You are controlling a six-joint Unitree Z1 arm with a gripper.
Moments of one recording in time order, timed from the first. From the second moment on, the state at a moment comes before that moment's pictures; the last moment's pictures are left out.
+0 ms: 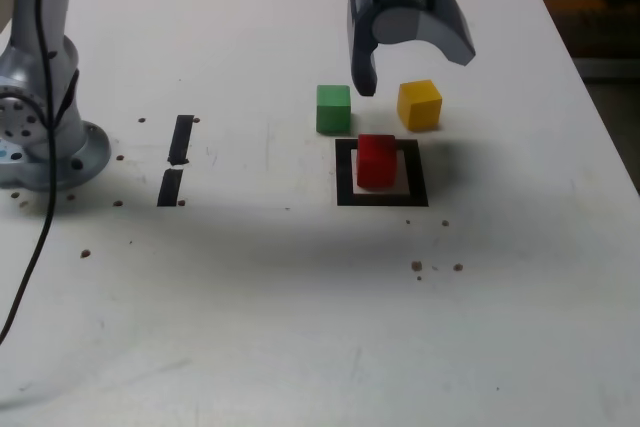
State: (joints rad) arm -0.01 1.93 -1.58 1.17 0.08 0.02
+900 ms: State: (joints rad) arm 0.10 2.04 -1.67 1.20 0.02 0.08
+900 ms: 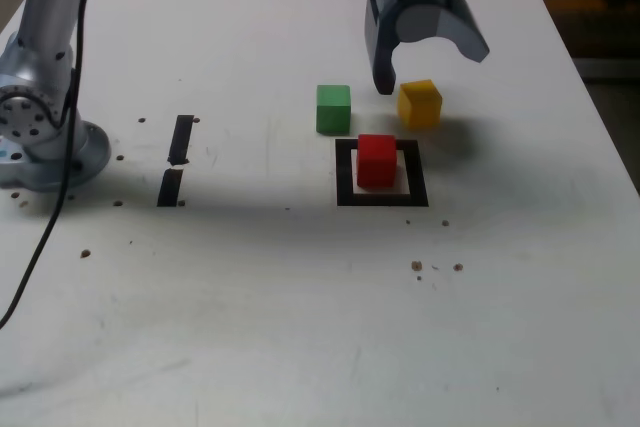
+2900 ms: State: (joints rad) arm 0.16 2.24 -1.79 1.29 -0.02 0.12
